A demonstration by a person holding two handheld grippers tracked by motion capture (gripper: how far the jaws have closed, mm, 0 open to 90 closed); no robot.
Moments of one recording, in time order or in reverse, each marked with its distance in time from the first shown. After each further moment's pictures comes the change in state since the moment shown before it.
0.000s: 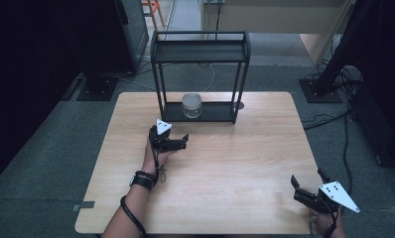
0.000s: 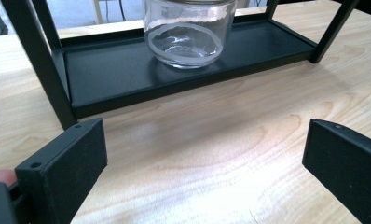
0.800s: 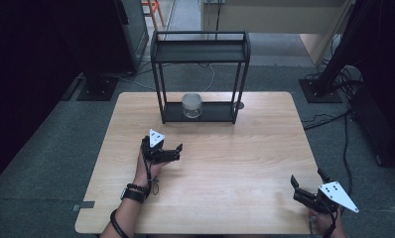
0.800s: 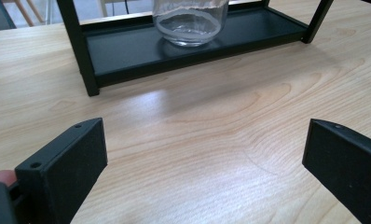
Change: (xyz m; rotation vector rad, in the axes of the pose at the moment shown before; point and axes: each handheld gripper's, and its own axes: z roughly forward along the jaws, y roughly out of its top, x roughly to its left) left arm -0.001 -0.023 -0.036 -0.008 0.018 0.018; right arm 0.002 0.000 0.000 0.003 -0.007 -0.014
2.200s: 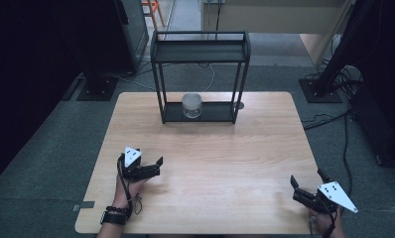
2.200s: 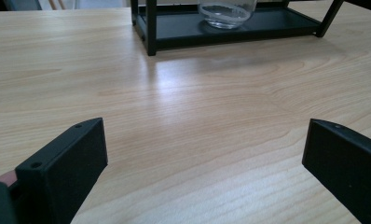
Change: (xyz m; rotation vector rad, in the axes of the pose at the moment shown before) left arm 0.016 -0.045 -0.071 -0.041 0.063 -0.063; right arm 0.002 0.001 0.000 0.006 -0.007 -0.010
